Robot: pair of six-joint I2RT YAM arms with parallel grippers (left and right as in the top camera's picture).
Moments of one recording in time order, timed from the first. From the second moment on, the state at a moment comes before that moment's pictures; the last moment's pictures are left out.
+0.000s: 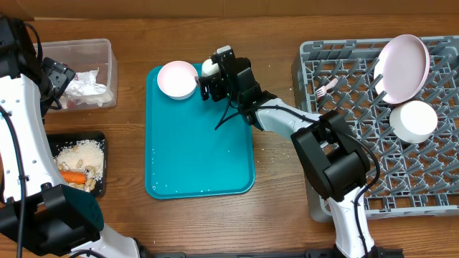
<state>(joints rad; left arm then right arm) 0.38 1.80 1.88 -1.29 -0.20 -0.74 0.56 2.25 1.45 0.30 -0.09 0.20</state>
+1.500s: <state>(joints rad) 0.38 1.80 1.88 -1.29 -0.20 -0.74 0.53 2.20 1.46 0.19 -0.05 0.22</state>
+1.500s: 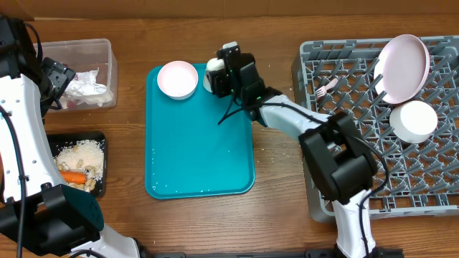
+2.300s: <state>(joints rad) 0.38 1.80 1.88 -1.29 -0.20 -0.74 0.05 1.70 1.46 -0.42 0.01 0.28</state>
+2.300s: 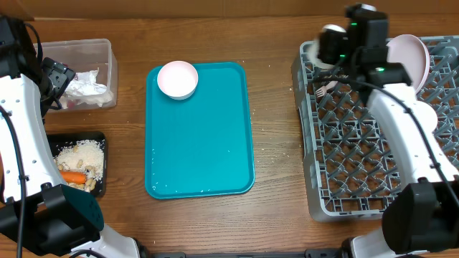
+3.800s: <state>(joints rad) 0.38 1.80 1.88 -1.29 -0.20 -0.74 -0.13 1.55 1.46 -0.51 -0.24 0.27</state>
